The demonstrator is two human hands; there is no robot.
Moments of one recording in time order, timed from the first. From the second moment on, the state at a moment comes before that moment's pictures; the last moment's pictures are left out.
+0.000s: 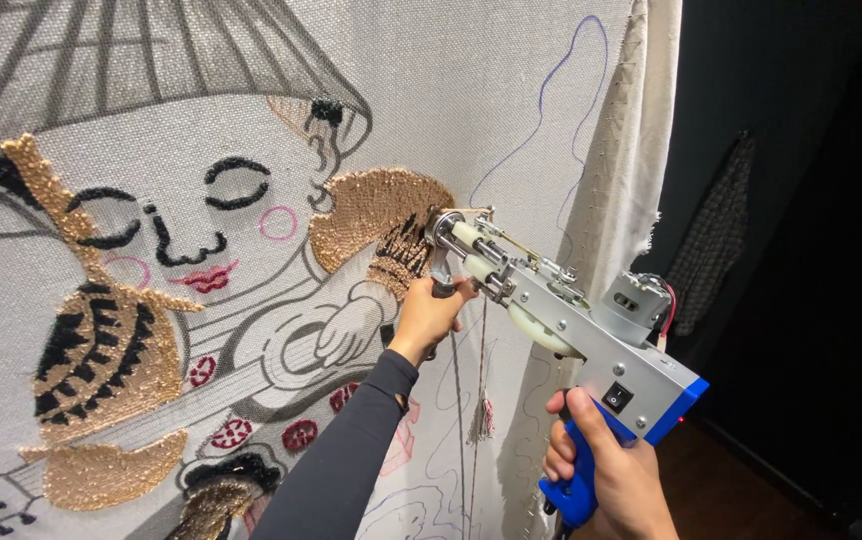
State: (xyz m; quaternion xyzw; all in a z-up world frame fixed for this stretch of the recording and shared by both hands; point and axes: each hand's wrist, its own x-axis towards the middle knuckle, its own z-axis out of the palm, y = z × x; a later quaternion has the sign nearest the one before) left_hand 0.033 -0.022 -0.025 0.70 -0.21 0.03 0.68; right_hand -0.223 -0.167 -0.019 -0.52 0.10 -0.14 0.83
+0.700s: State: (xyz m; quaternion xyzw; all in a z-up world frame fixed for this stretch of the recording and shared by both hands) left_hand 0.036 -0.026 -0.010 0.70 -0.22 0.04 0.67; right_hand -0.220 -0.172 -0.005 -0.52 0.08 -0.14 0.84
